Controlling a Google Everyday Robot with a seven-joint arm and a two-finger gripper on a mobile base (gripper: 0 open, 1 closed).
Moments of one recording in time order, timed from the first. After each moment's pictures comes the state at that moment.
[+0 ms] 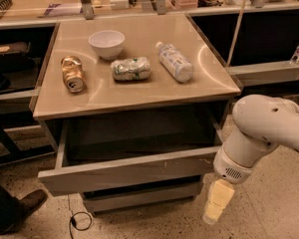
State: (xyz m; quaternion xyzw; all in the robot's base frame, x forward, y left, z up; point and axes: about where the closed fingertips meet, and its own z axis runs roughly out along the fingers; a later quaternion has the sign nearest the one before) arm 0.386 -0.174 0.661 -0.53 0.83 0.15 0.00
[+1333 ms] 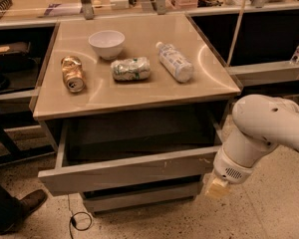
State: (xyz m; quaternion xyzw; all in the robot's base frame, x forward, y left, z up) arm 0.386 -0.174 0.661 -0.53 0.83 0.15 0.00
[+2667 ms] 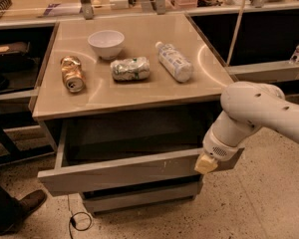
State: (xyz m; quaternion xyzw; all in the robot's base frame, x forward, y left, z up) arm 0.463 -0.161 0.659 -0.54 0.83 0.12 0.06
